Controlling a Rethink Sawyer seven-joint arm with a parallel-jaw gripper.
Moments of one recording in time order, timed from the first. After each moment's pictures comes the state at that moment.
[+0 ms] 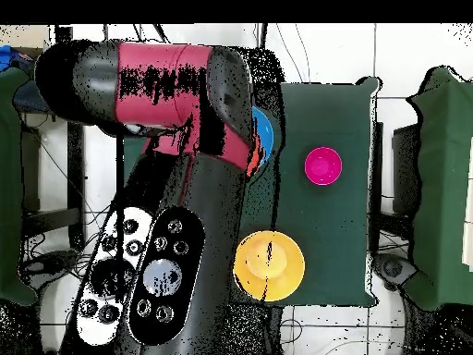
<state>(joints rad) 0.18 -0.55 -0.50 0.90 0.14 1.21 2.49</state>
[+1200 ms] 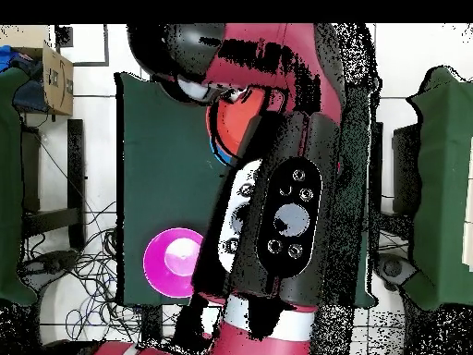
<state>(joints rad) -0.04 -0.51 -0.26 0.77 0.13 1.27 2.19</state>
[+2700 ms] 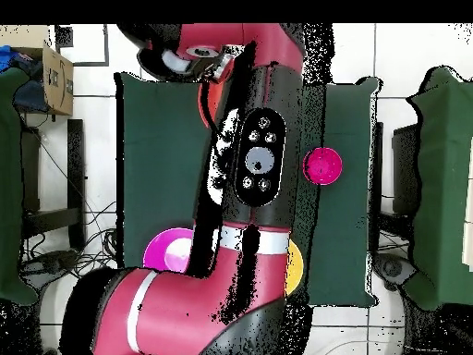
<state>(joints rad) -0.04 -0.20 -0.28 0.29 0.12 1.51 2.19</state>
